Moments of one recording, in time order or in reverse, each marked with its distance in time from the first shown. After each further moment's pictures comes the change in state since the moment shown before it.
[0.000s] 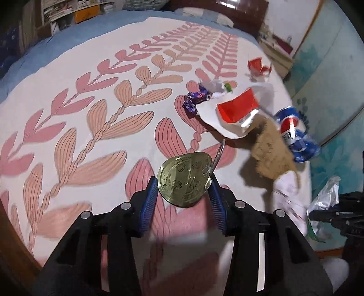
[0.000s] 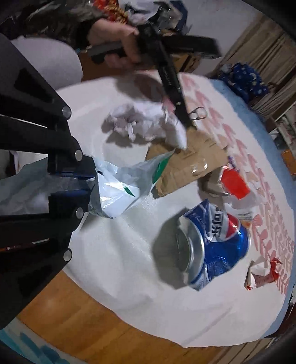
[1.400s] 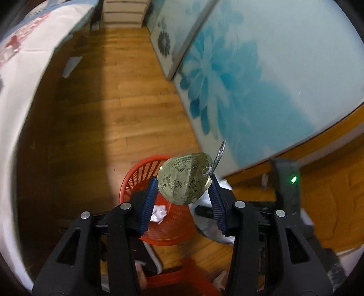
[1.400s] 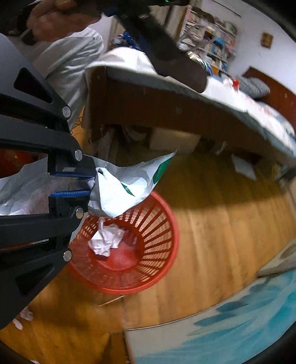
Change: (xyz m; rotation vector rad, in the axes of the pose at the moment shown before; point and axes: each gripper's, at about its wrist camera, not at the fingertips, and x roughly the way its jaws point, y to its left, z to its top) left arm 0.008 -0.414 -0.211 0.533 0.314 -0.441; right arm -0.114 -0.190 -0.406 0.794 -0.221 -0.087
